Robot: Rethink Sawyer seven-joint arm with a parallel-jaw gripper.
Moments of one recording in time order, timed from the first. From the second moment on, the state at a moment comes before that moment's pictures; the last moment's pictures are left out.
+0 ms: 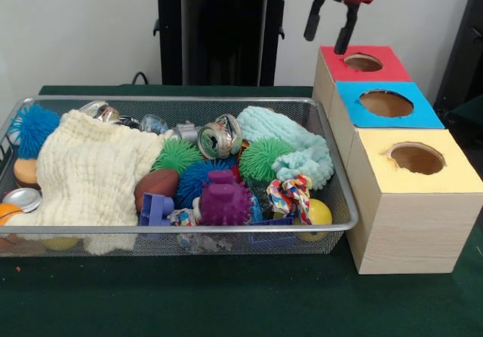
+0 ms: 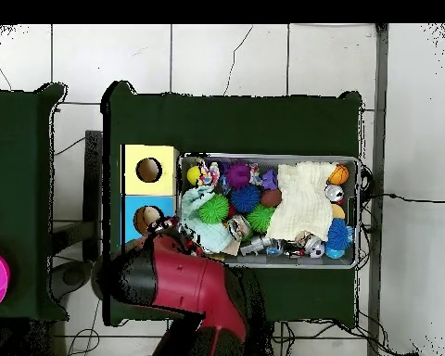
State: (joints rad) arm 0.22 -0.81 -0.38 1.83 0.16 0.46 2.45
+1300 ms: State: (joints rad) arm -0.25 -0.62 -0.11 1.53 -0.25 0.46 2.45
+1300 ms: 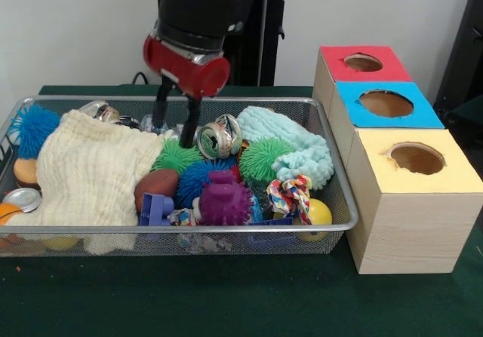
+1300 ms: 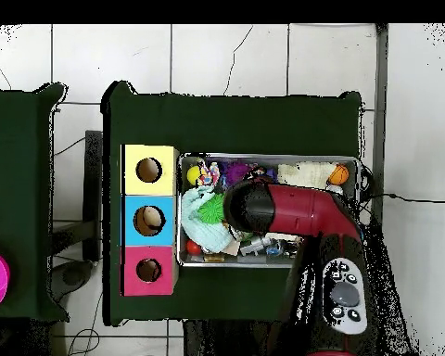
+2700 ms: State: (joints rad) arm -0.39 -0.41 0.04 1.30 -0.53 0.46 2.45
